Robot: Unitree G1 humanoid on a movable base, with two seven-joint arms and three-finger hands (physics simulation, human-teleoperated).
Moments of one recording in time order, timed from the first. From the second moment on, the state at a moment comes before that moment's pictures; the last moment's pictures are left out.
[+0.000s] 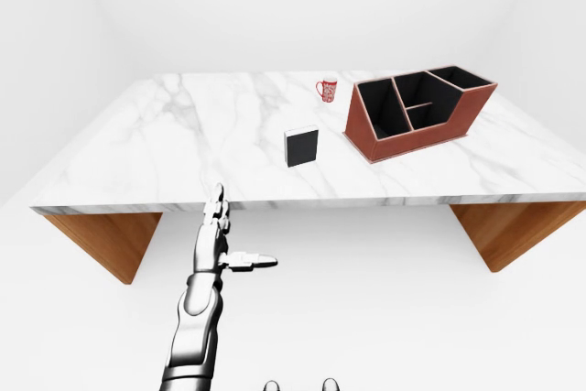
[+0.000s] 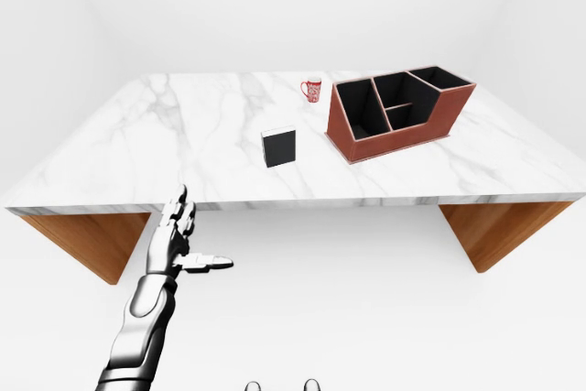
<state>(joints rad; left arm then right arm) 0.00 0.03 0.05 0.09 -0.03 -0.09 -0.06 0.03 -0.63 -1.23 -0.53 1.13 0.09 -0.24</state>
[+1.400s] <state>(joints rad) 0.01 0.03 0.05 0.06 -0.01 -0.09 -0.06 0.05 -0.63 -1.23 -0.55 1.13 0.09 -0.21</state>
